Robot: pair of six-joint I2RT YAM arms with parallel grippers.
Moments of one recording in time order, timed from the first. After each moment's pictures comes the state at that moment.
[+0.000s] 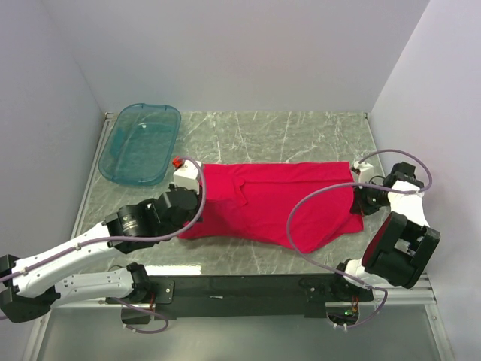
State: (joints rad) left arm -1.12 0.91 1.02 -0.69 -0.62 -0.54; right arm -0.53 1.39 0.91 -0.88 -0.53 -0.89
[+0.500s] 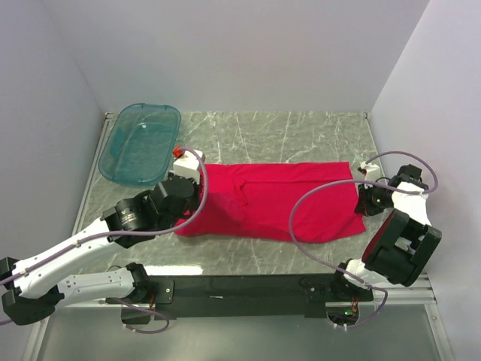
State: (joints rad) left arm -1.04 0.94 1.07 -0.64 -0.62 -0.40; right arm -0.59 1.41 0.91 -0.85 -0.54 -0.88
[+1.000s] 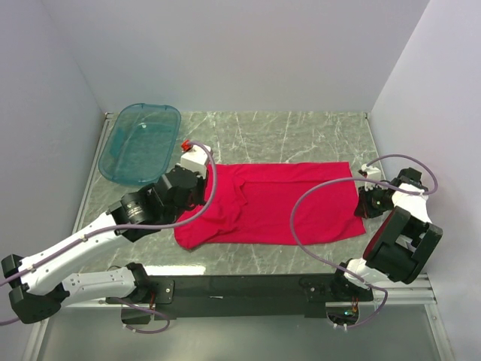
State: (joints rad) left arm -1.00 1.00 1.12 -0.59 -0.56 -0.29; right arm -0.62 1.43 0.88 -0.82 -0.55 -0.87
